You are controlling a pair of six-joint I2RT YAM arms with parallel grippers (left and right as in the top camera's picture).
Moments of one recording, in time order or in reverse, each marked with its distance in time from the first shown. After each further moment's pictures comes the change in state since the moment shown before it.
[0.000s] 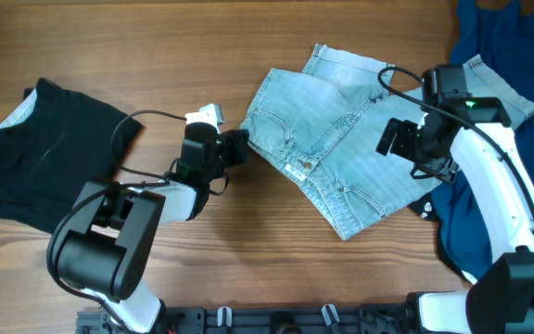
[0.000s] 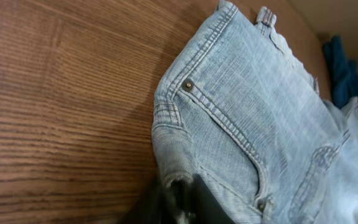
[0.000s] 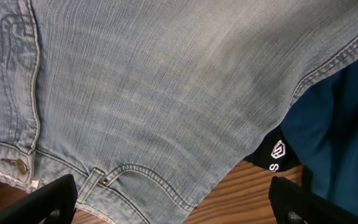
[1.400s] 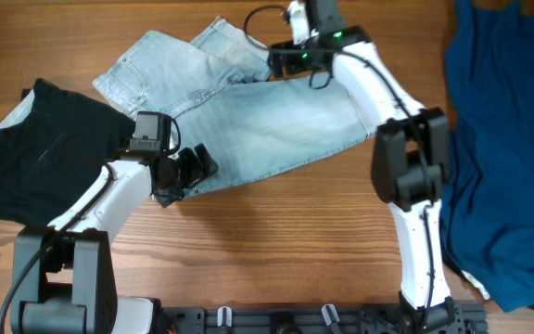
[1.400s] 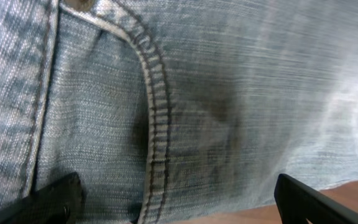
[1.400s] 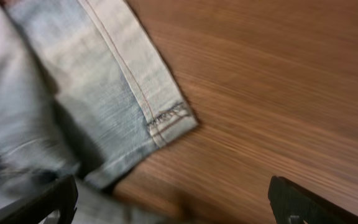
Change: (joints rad) left arm 0.251 -0.225 0.204 -1.168 0.088 0.072; right arm 0.319 0.894 0.856 0.497 -0.201 -0.415
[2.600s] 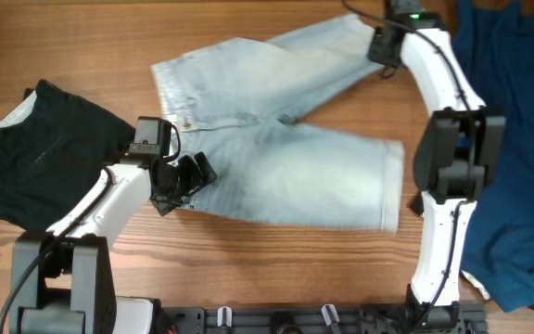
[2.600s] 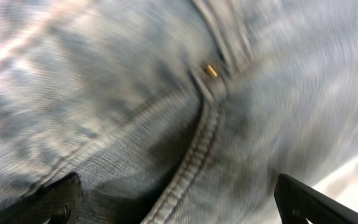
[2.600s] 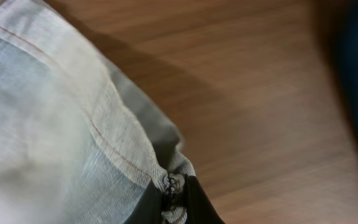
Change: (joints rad) left arm 0.000 -0.021 -0.021 -0.050 -0.003 0.007; right arm -0.297 -0.048 0.027 -0.259 0.405 0.313
